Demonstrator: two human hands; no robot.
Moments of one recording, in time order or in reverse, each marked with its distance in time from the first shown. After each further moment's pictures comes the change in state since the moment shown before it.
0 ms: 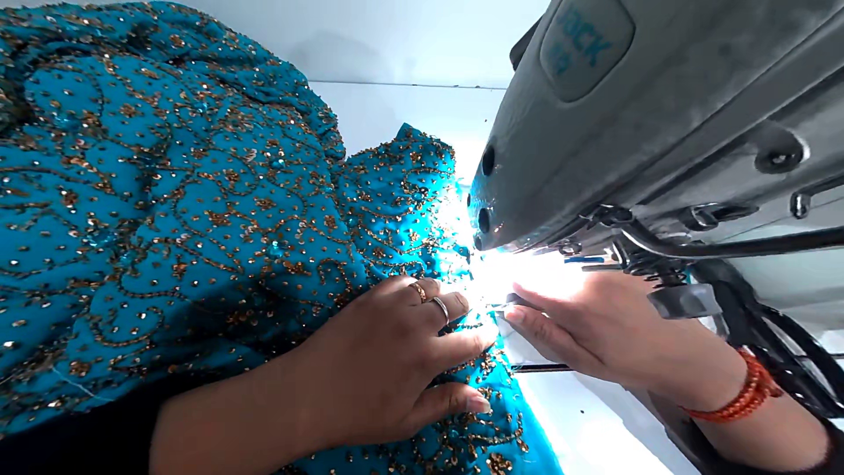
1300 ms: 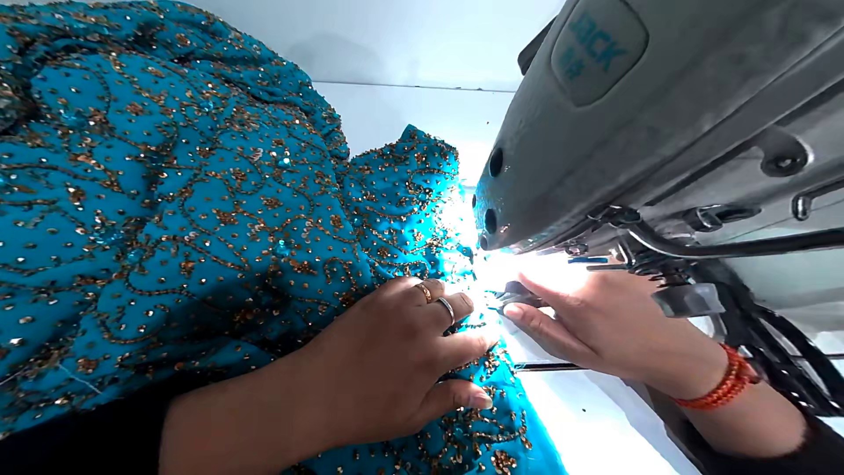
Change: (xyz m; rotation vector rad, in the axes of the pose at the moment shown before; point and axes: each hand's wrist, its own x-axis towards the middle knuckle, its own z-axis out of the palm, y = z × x) left_hand 0.000 0.001 -0.001 0.020 -0.015 -0.007; right_hand 0.004 -0.001 0.002 -0.021 0.031 0.037
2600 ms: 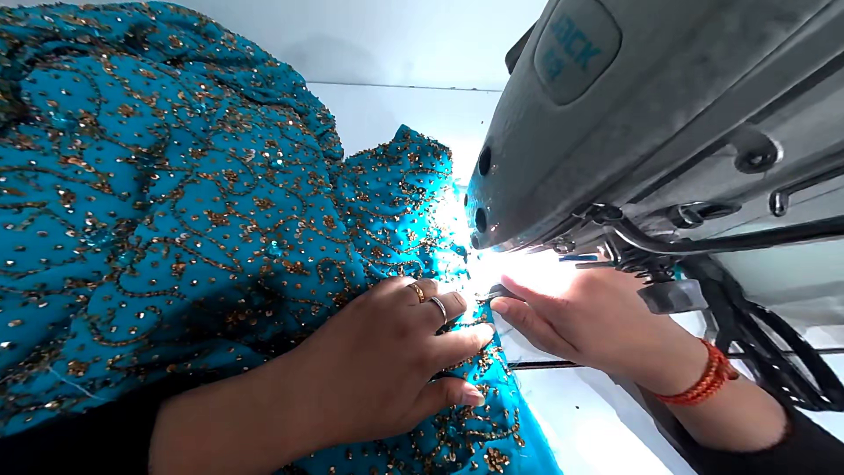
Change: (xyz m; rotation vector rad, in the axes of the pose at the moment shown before) left_hand -0.001 0.000 0.001 -0.012 0.026 0.006; right_hand 0.002 -0.002 0.006 -0.031 0.038 -0.039
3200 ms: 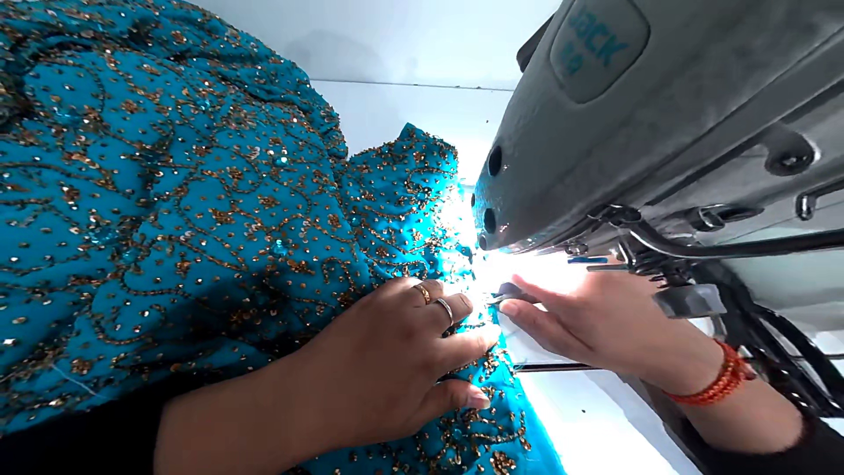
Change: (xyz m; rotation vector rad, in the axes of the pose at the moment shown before) left_hand 0.000 0.001 0.000 0.005 -0.006 -0.001; right_hand -0.001 0.004 -0.003 0.028 -0.011 0.015
